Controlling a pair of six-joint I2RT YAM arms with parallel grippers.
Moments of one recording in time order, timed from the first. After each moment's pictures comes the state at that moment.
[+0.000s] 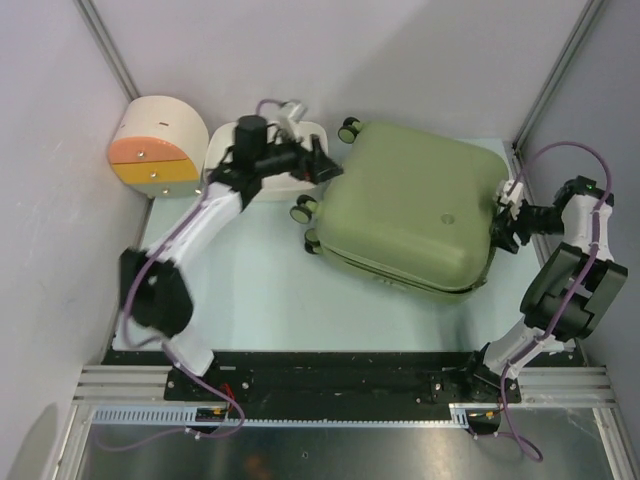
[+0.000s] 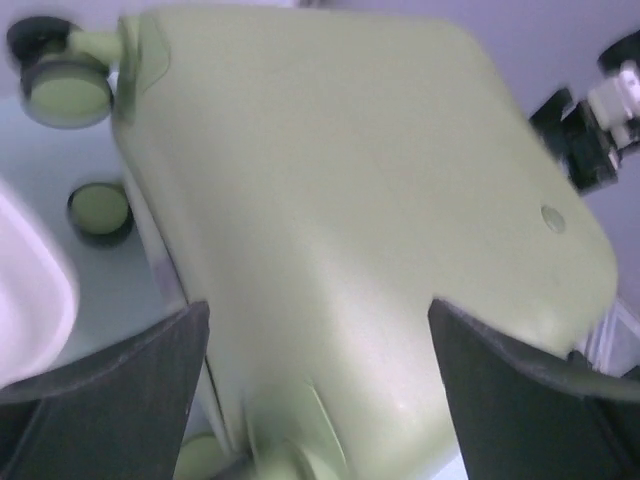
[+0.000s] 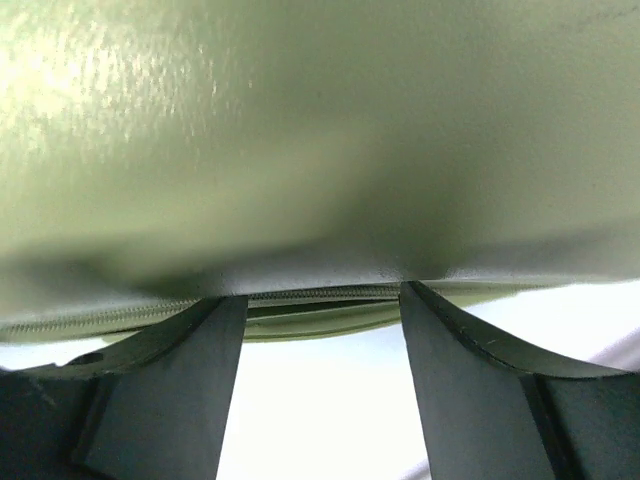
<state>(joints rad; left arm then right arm) -0.42 1.80 1.61 -0.11 0.62 -0.29 -0.53 1.71 1.41 -1.15 -0.87 -1.66</state>
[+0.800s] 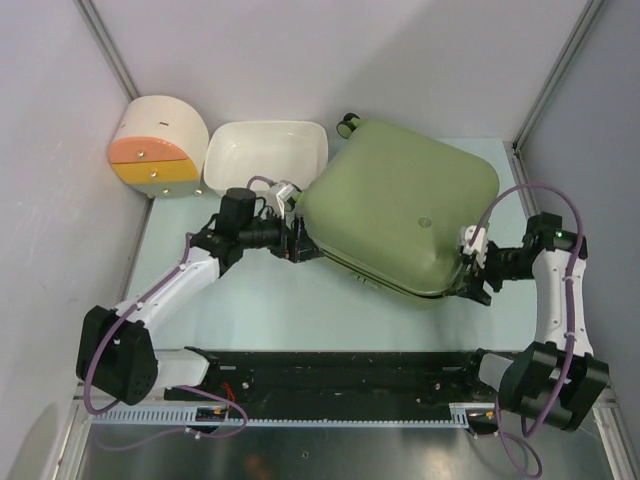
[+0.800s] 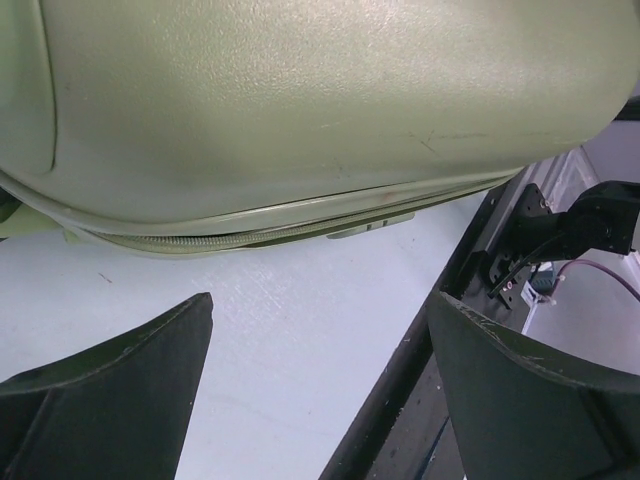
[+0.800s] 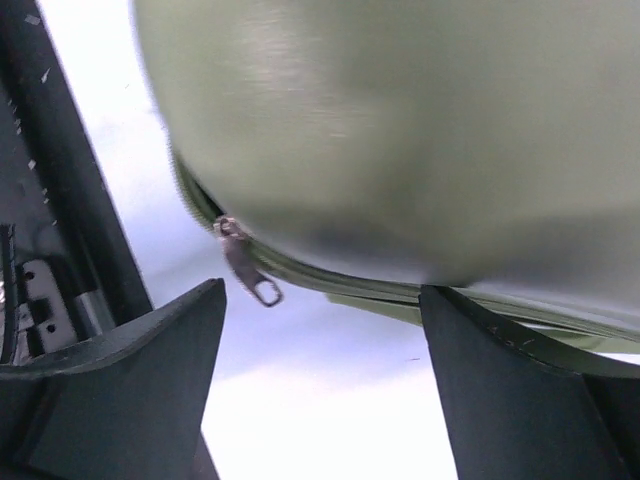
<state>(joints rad) -0.41 1.28 0.89 -0.20 0.67 -0.28 -0.36 1.18 1.04 -1.33 -0.86 -1.59</state>
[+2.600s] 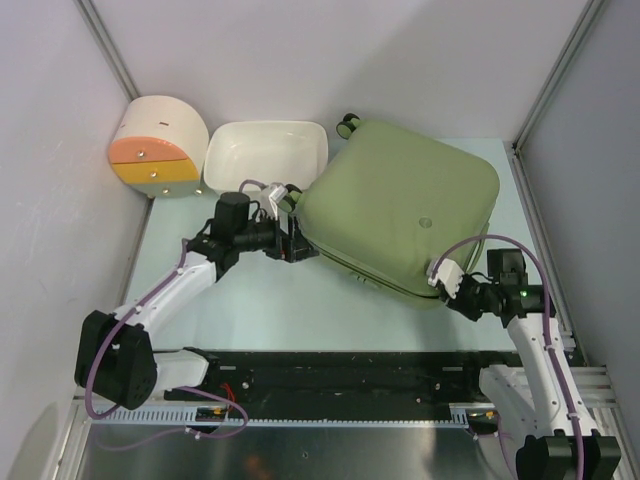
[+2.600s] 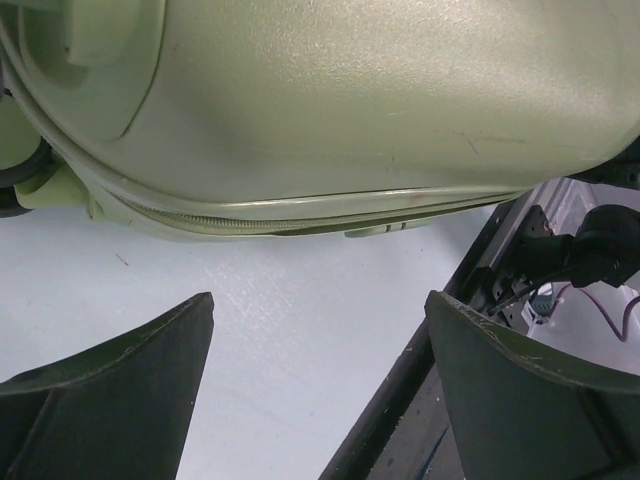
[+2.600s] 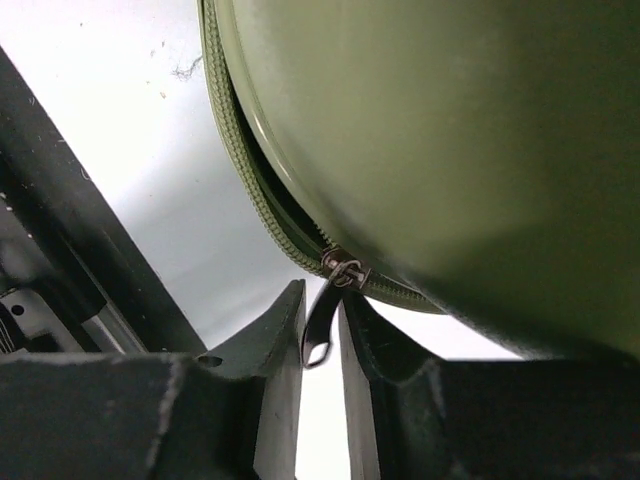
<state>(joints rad) -0.37 1.25 0.84 -0.16 0.65 -0.33 0.02 0.75 0.66 -0.98 -0.48 -1.07</state>
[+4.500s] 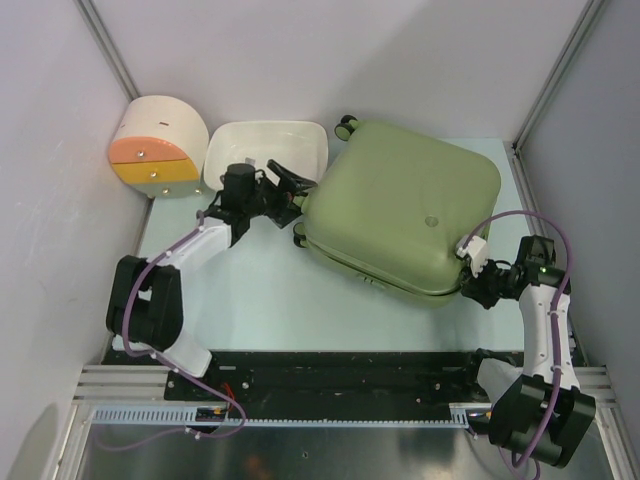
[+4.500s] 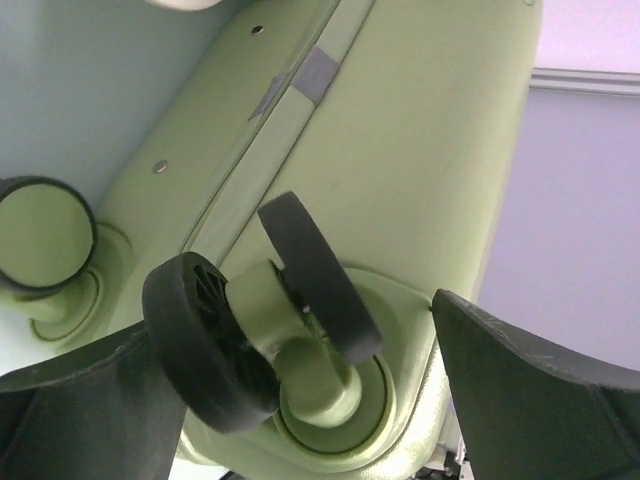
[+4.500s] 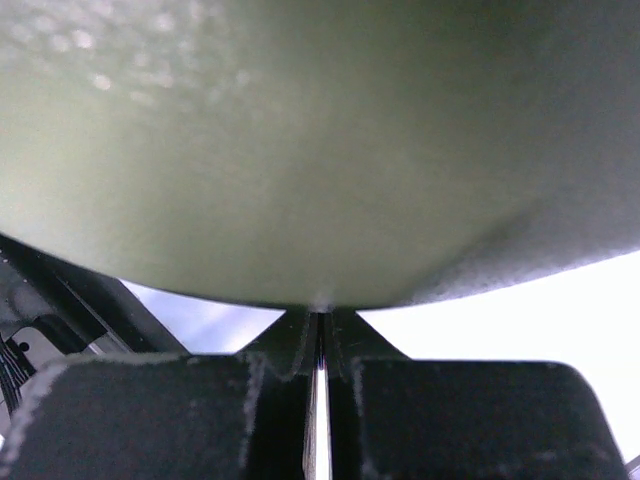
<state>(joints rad) -0.30 1.56 1.04 0.04 0.37 -1.24 -0.32 0.96 0.73 -0.97 -0.67 -1.09</state>
